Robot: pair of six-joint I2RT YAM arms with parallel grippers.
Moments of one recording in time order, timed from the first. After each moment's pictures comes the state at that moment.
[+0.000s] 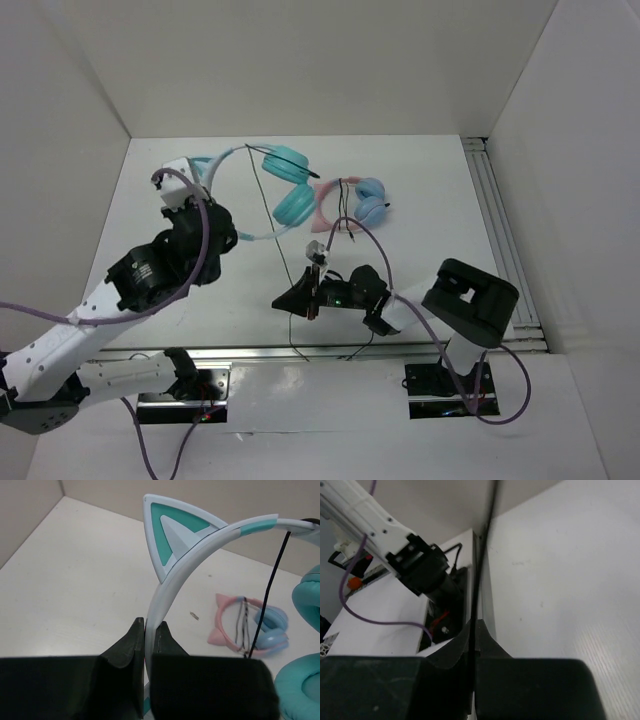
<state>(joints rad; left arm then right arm) -0.99 0.98 1.31 -0.74 -1.16 -0.61 0.96 1.72 0.45 1.33 -0.52 0.55</state>
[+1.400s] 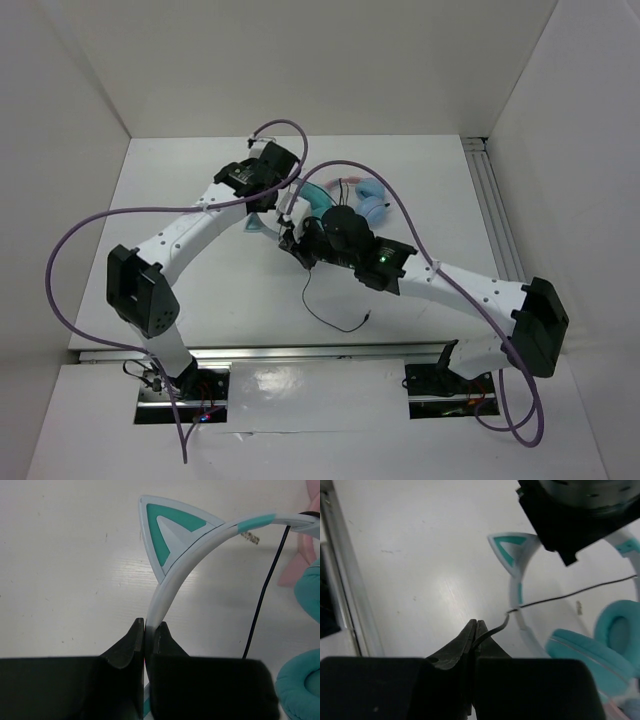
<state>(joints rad) -0.56 1.71 1.65 -0.93 -0.63 -0.46 0.99 1.37 1.07 0.02 -0.11 -0.12</state>
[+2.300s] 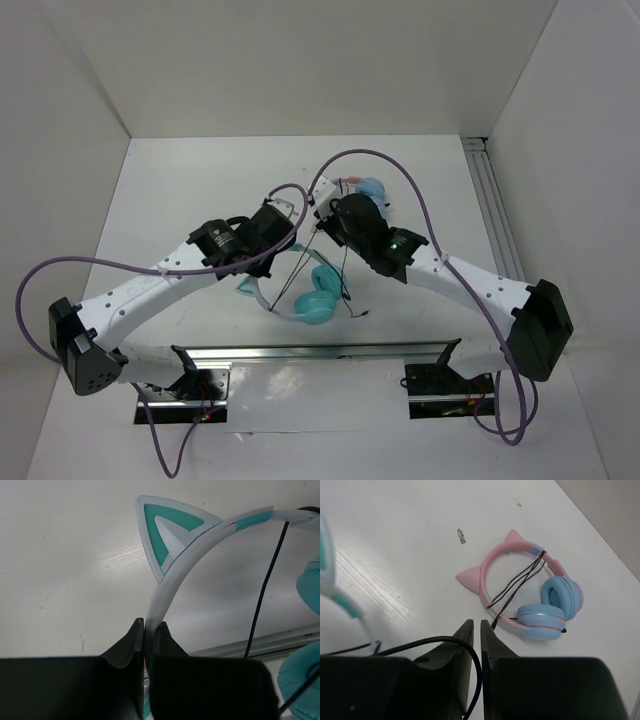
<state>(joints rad) -0.81 1.32 1.27 -1.03 -0.40 -0.38 0.85 1.35 1.07 -0.16 0.30 -0.27</state>
